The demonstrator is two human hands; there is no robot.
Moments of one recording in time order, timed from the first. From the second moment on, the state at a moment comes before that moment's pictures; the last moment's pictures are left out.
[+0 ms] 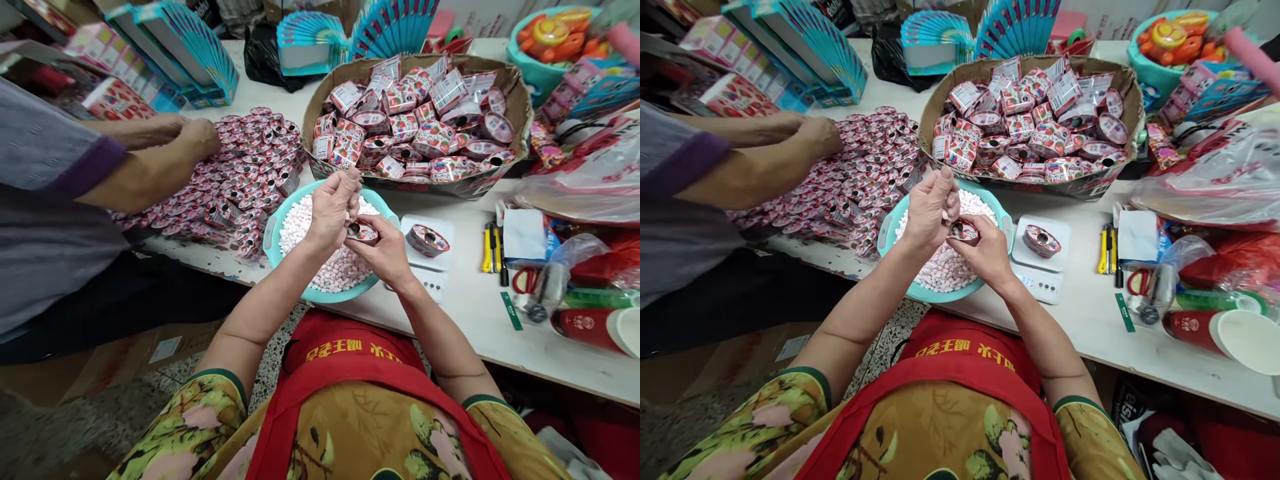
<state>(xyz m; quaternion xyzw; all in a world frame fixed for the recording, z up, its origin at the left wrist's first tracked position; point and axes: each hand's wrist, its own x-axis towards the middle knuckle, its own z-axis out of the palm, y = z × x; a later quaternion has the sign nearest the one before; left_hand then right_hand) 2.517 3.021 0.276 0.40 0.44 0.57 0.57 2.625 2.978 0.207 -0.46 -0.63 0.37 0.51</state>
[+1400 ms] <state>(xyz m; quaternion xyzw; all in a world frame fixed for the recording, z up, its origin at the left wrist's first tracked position) 2.470 3.035 0.248 0.41 0.51 0.31 0.68 2.776 2.893 0.179 -0.63 -0.41 0.21 0.63</state>
